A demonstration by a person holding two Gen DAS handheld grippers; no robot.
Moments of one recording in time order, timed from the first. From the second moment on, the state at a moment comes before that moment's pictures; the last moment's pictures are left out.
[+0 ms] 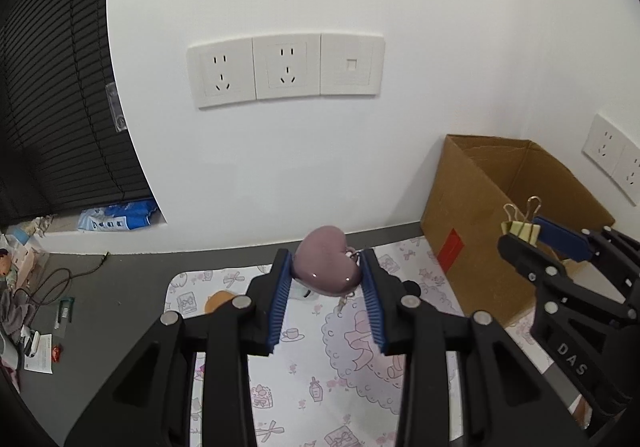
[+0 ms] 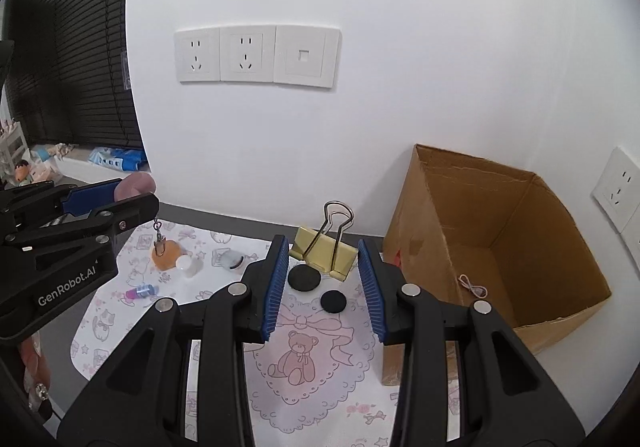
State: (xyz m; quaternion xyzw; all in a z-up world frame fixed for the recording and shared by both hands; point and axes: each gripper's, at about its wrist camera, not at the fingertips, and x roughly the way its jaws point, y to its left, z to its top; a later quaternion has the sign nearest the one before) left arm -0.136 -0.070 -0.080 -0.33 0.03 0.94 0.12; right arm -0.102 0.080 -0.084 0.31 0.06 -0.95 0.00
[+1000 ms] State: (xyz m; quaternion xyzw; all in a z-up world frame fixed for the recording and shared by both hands) left arm -0.126 -0.001 -0.053 -0.32 0.03 0.94 0.10; right arm -0.105 0.146 -0.065 0.30 0.06 -0.95 0.03
